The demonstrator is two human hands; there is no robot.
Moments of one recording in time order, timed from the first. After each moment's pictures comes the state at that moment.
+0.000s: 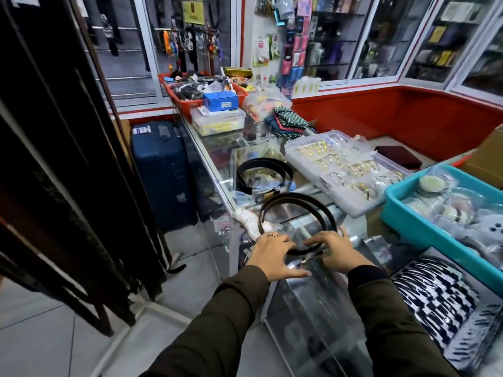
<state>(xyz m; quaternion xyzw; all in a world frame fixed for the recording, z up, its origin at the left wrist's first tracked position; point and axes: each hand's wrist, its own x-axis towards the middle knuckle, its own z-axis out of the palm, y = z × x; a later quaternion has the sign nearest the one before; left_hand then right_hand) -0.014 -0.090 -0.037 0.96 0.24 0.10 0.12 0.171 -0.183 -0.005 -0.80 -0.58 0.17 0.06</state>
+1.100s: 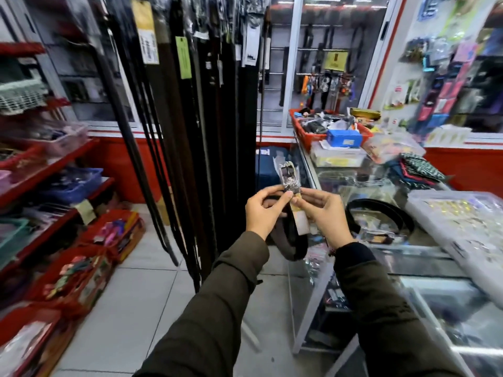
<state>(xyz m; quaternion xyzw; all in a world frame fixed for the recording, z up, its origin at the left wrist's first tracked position) -0.210 -0.013 0.077 0.51 0.42 0.61 0.44 -0.061 -0.036 0.108 -0.49 -0.57 0.38 0.55</state>
